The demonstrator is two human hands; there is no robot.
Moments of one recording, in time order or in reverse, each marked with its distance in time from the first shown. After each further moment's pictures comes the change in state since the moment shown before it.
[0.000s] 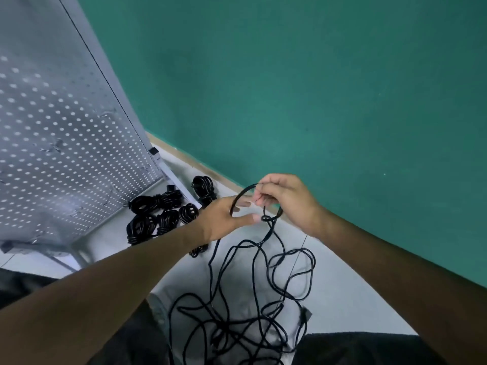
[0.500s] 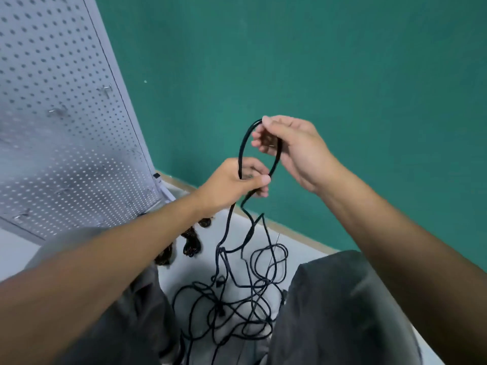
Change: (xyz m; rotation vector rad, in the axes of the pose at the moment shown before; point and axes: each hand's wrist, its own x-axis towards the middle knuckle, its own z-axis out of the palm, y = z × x) left_hand -0.171 0.209 -0.003 -0.307 -0.026 0.479; right_hand -0.203 -0.188 -0.011 0.240 0.137 -0.389
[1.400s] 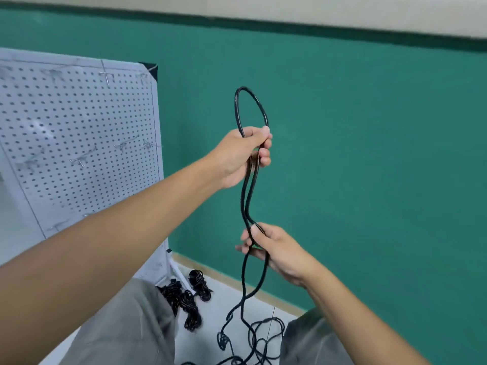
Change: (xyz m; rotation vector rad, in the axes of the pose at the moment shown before) left_hand -0.082 0.298 0.034 -0.369 0.142 0.180; right_hand -0.169 -0.065 0.057 -0.038 -0.163 0.011
